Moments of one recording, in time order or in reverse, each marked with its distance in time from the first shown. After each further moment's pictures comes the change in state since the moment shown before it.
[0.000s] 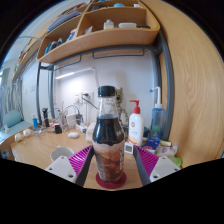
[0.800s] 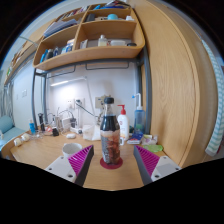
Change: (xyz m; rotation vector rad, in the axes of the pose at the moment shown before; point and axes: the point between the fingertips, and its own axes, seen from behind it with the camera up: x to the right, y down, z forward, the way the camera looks) arm -0.013 0.001 -0.109 0.051 0.198 0.044
